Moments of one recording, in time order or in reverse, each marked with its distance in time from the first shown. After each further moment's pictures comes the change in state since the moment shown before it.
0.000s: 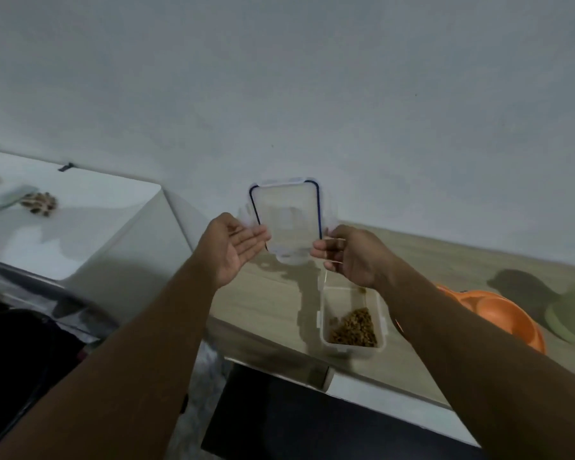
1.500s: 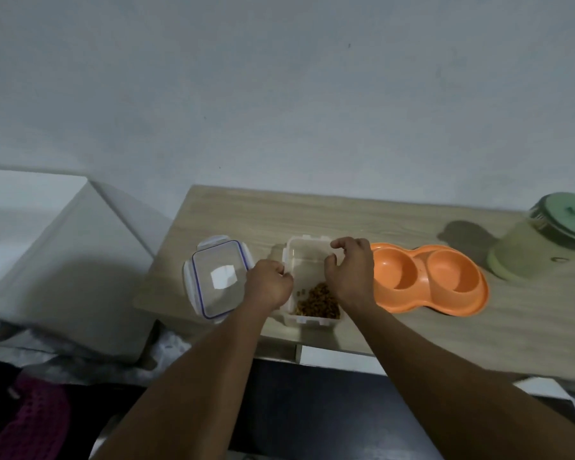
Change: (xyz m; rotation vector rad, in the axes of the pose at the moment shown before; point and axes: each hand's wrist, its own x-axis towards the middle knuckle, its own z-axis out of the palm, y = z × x) left_hand 0.012 -0.158 0.072 1.218 0.005 0.078; right_hand 0.003 0.111 -0.079 -0.743 0.692 -0.465
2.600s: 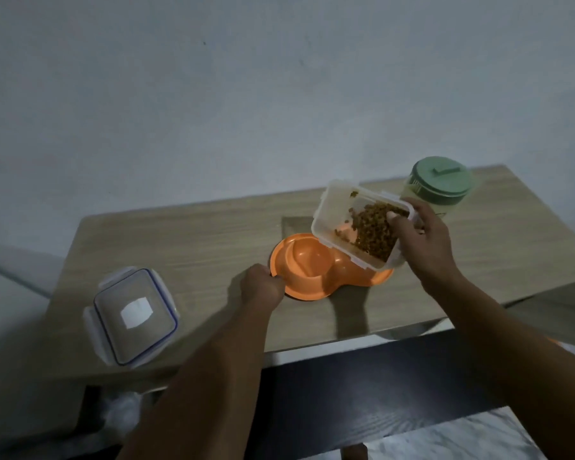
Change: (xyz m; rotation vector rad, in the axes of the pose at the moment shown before) left_hand 0.008 0.062 0.128 -0.072 -0.077 -0.077; right_hand 0.002 0.085 -0.221 0.375 0.280 0.213
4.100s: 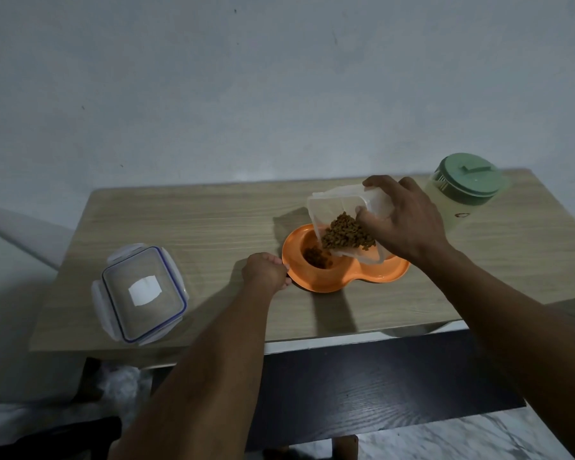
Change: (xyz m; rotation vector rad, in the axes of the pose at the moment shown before) left_hand 0.032 -0.014 -0.002 -0.264 -0.039 -0.103; right_hand 0.018 -0.032 0.045 -0.771 -0.192 -0.402
